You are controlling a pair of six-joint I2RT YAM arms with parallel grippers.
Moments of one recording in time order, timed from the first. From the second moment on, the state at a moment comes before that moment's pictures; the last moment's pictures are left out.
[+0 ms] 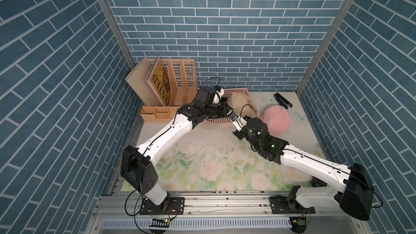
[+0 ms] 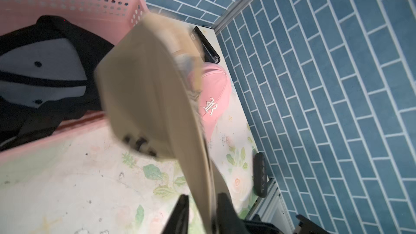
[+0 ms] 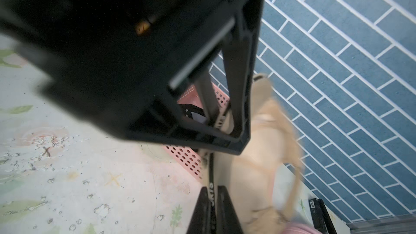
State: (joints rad) left arm -0.61 1.60 1.54 -0.51 0.36 -0.61; right arm 0.90 1.25 0.93 0.01 0.35 -0.37
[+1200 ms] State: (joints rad) left arm -0.30 1.41 1.57 -0.72 -0.41 -0.20; right arm 0.88 1.85 1.01 0.94 -0.32 0.84
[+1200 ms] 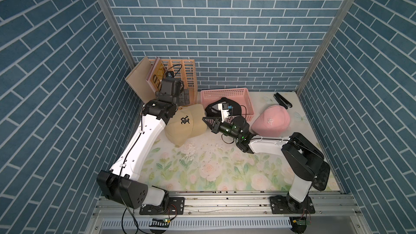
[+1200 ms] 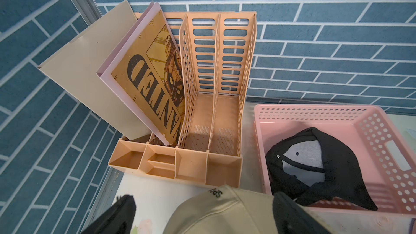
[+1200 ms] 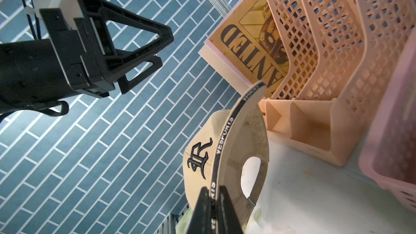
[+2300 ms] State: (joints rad) left arm -0.30 1.41 1.49 -0.67 -0.36 -0.18; right arm 0.99 2.21 1.07 1.21 -0.12 1.08
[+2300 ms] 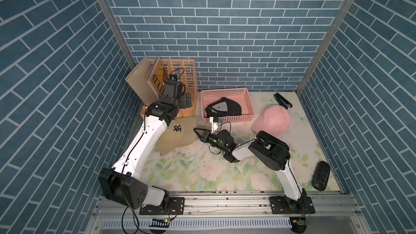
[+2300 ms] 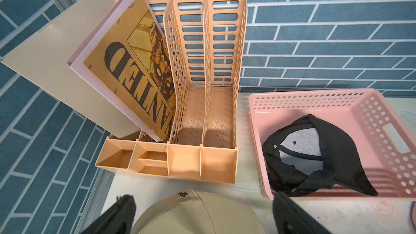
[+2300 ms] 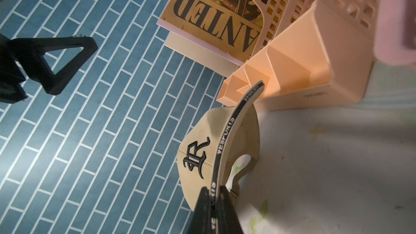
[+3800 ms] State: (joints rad) left arm -0.39 1.44 1.48 -0.64 -0.38 -0.16; right arm 0.97 2.20 1.21 0.69 -0.11 0.96
